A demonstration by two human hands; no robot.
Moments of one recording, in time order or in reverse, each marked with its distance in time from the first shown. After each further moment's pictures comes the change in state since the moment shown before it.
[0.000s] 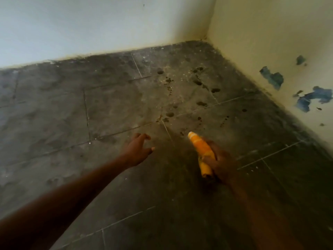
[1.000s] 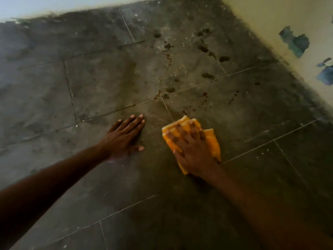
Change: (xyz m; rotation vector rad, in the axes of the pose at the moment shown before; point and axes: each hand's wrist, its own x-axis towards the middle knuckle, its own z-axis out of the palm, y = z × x) left_hand 0.020 -0.084 0.014 0.512 -0.142 0.390; right_hand 0.029 -0.001 0.093 -0.659 -0.106 -0.255
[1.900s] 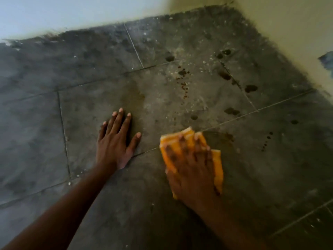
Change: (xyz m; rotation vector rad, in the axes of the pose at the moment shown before) left_hand 0.109 -0.087 -0.028 -0.098 0.464 -0.444; right_hand 0.125 -0.025 0.000 -0.083 0.184 0.123
